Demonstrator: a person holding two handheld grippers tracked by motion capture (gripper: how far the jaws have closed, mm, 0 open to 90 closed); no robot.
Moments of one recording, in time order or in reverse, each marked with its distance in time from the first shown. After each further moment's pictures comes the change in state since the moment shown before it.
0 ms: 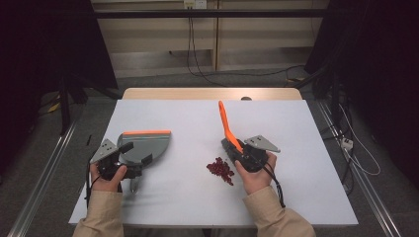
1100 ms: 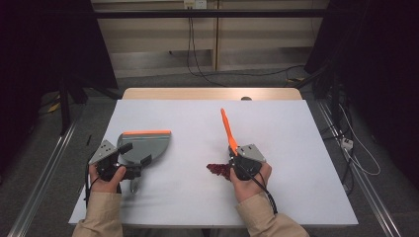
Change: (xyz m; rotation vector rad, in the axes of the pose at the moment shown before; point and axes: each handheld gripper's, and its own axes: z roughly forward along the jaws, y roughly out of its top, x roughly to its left) left arm 0.000 -0.001 -0.003 -0.006 0.001 -0.002; right arm 0.029 -0.019 0.001 0.055 -0.230 -0.083
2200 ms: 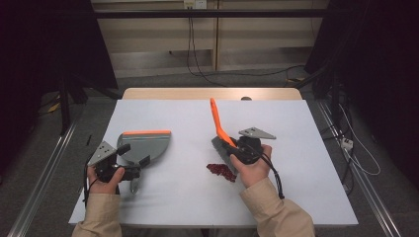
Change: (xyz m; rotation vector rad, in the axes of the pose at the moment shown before) left arm 0.000 -0.002 -0.004 0.009 0.020 0.007; right arm -0.022 0.042 0.004 0.046 0.307 0.122
